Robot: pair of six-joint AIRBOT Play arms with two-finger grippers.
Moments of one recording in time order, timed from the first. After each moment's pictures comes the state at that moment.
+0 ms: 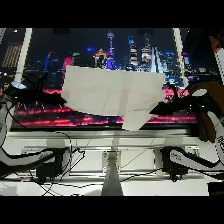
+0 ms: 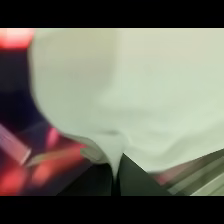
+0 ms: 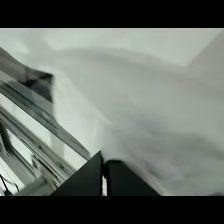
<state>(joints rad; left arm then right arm) 0.31 -1.44 0.86 0.81 -1.18 -0.80 -0.29 -1.27 0.68 -0.80 1.39 0.96</state>
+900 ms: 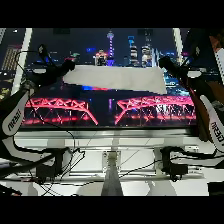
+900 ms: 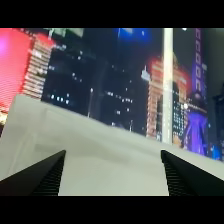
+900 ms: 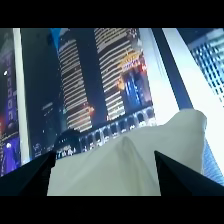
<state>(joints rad) -0.02 -1.62 1.09 0.23 -0.31 -0.72 -0.09 -1.44 0.96 -0.48 0.27 1.04</state>
